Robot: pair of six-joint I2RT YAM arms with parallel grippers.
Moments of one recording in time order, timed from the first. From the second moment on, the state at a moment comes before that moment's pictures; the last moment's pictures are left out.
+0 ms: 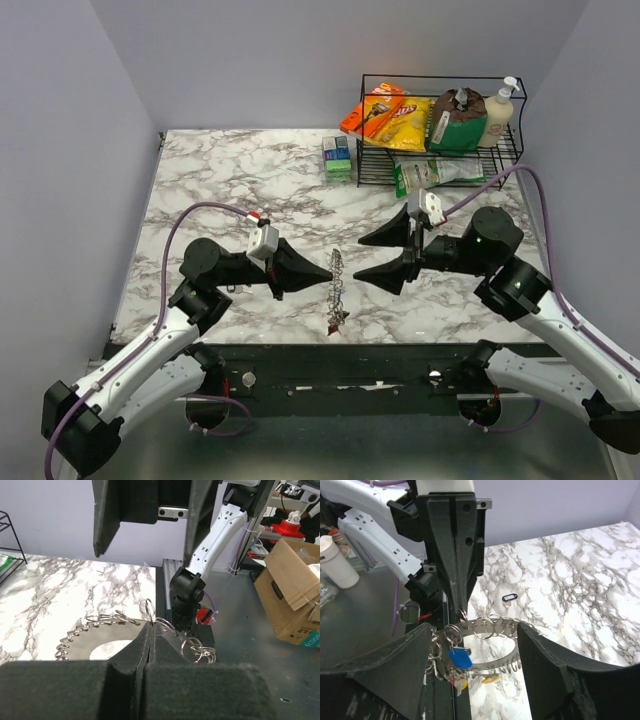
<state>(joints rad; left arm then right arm) -0.63 0.80 0.59 0.49 0.94 -0.36 0.77 0.86 0.96 -0.12 -0.64 0.05</state>
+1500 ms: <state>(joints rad) -0.63 0.79 0.61 0.45 0.93 -0.30 0.76 1.06 0.96 0.04 -0.92 0.17</state>
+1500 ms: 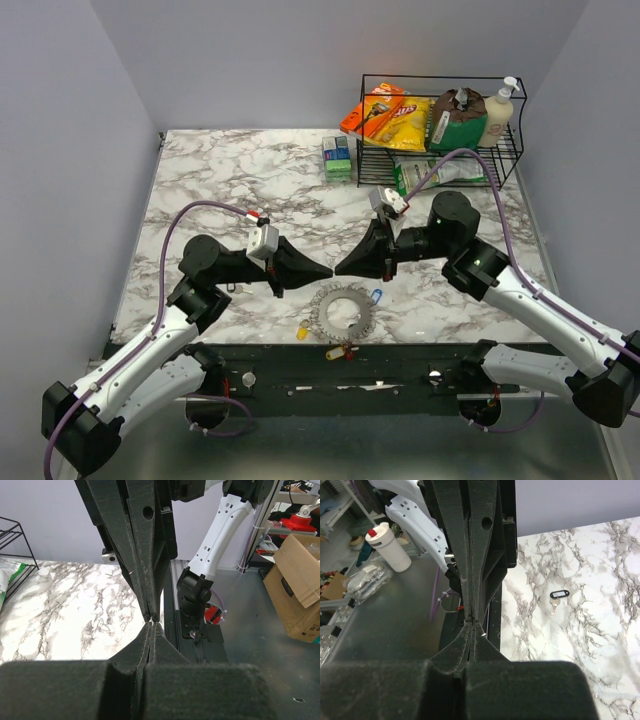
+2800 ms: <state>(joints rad) -0.63 0.53 0.22 0.29 0.25 -0.53 0.76 0.78 0.37 0.12 -0.23 0.38</state>
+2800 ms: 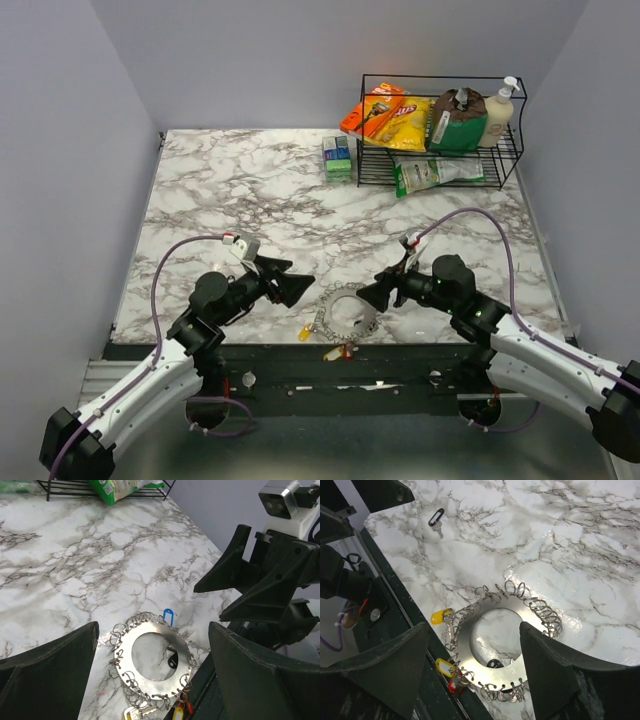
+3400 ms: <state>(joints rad) -0.63 0.84 0.39 0.20 0.18 -0.51 0.76 0.83 0.41 -0.10 -0.09 0.47</state>
